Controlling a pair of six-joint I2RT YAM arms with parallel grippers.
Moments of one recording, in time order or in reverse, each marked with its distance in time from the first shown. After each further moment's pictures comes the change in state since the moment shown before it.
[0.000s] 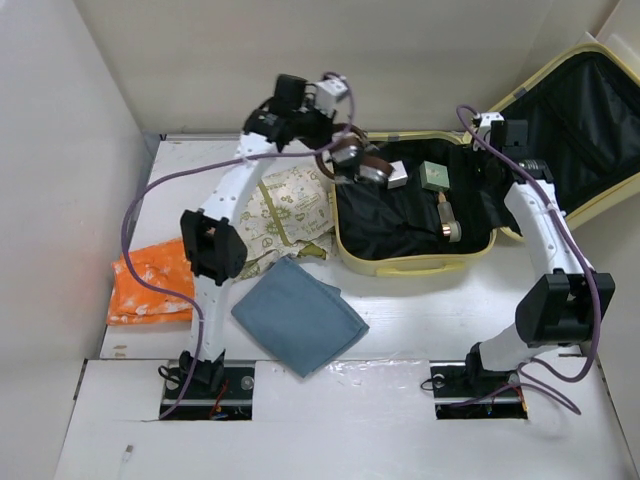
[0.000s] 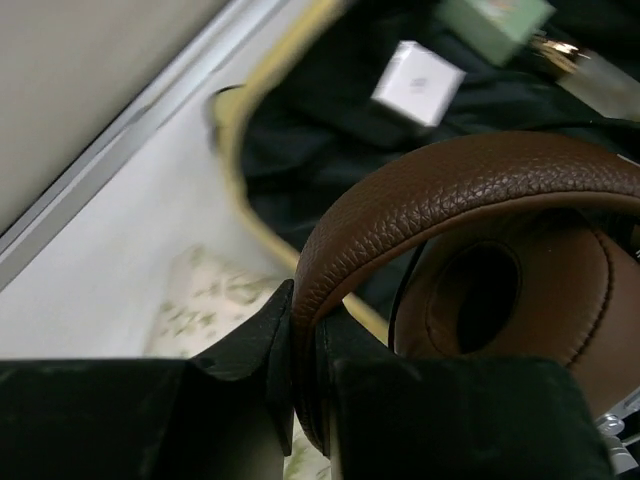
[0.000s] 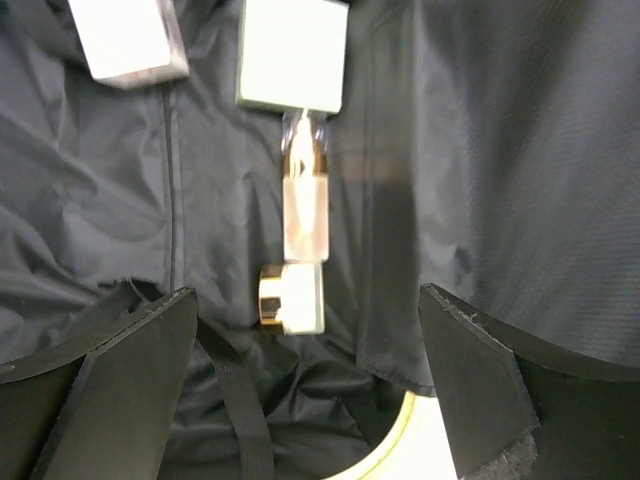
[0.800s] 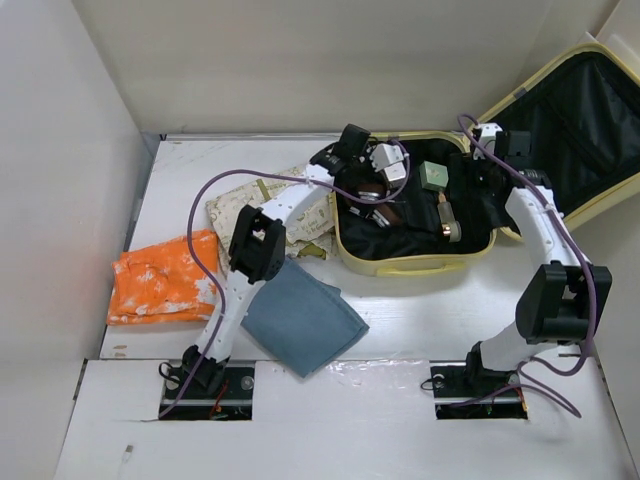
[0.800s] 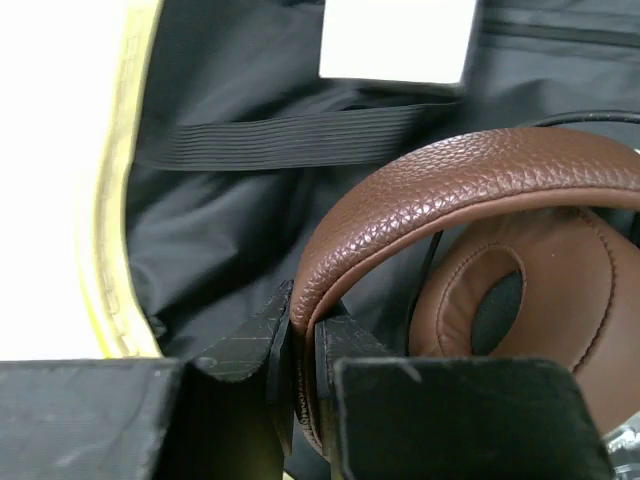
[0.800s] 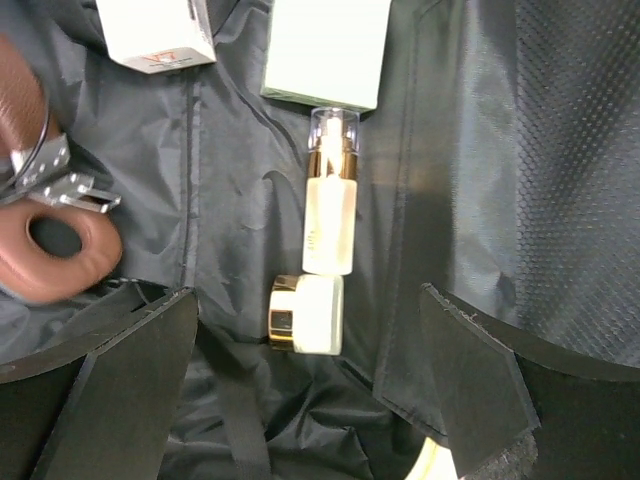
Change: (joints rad) left arm -0.250 0.267 -0.054 0.232 -0.303 0.486; right arm -0.064 0.011 -0.130 0.121 -0.171 -0.025
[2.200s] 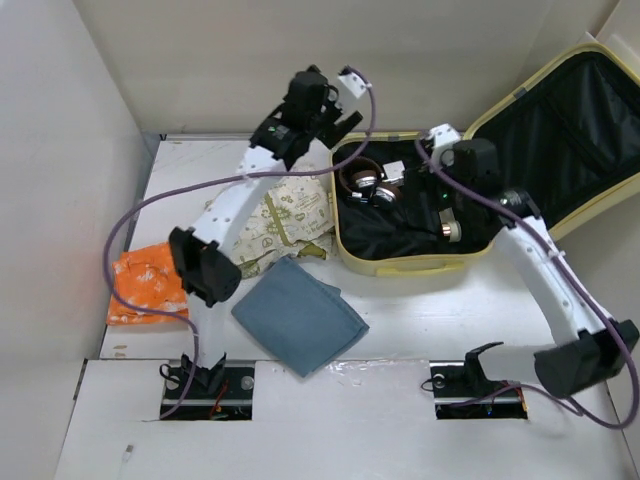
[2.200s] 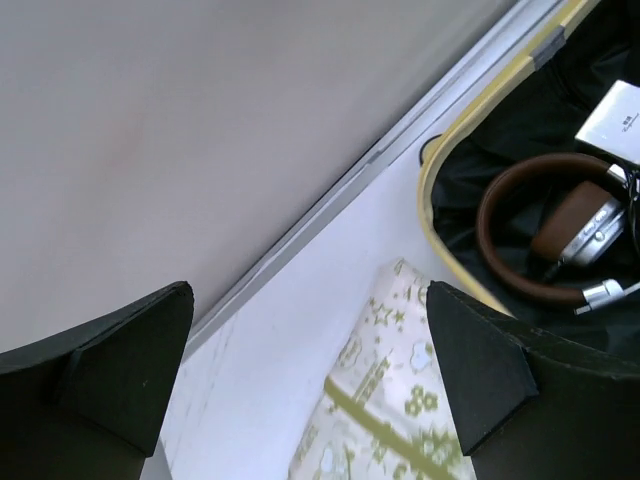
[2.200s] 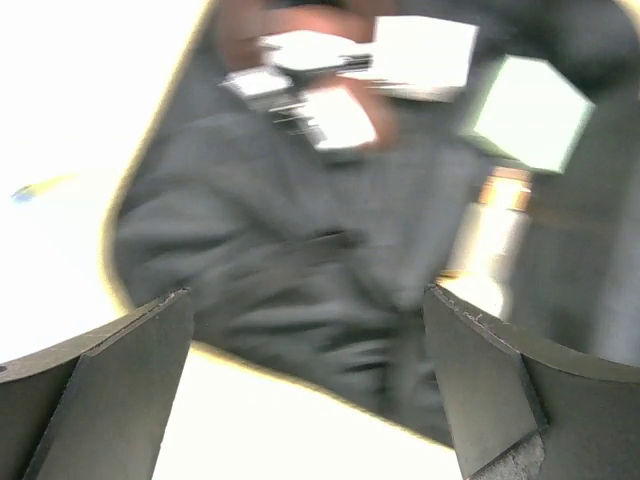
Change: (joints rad) left arm 0.054 -0.439 -0.098 -0.016 -0.240 -0.159; right arm 0.370 -0.248 0.007 -0.120 0.113 0.039
